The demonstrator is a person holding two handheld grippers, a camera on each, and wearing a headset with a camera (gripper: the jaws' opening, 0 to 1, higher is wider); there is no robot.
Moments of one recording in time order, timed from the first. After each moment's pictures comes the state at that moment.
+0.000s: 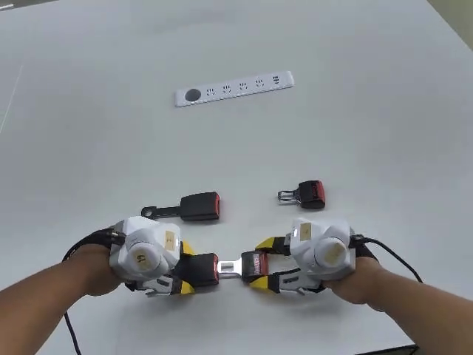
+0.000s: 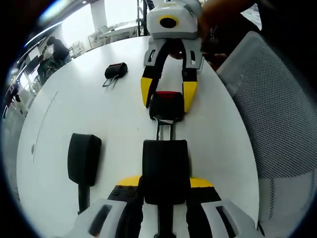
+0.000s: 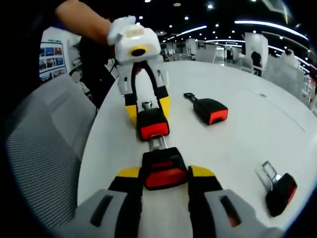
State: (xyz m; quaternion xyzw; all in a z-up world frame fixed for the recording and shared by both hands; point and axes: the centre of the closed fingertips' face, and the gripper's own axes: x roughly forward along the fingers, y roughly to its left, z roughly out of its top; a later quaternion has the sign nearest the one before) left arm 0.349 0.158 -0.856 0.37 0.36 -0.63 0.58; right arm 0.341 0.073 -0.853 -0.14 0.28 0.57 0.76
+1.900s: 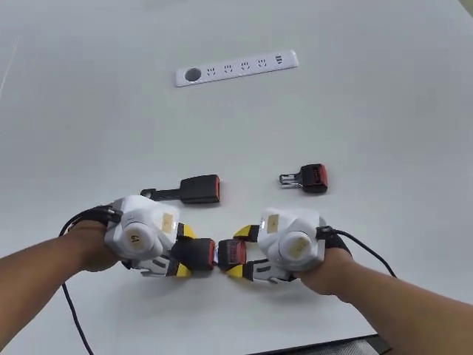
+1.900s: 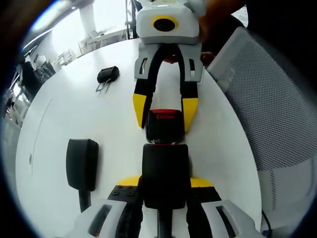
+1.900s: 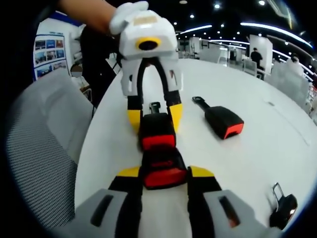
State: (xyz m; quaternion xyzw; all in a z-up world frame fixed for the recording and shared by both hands) left arm 0.351 0.160 -0.856 0.38 0.34 -0.66 0.55; right arm 0.346 0.108 -0.855 -0.17 0.28 0.57 0.75
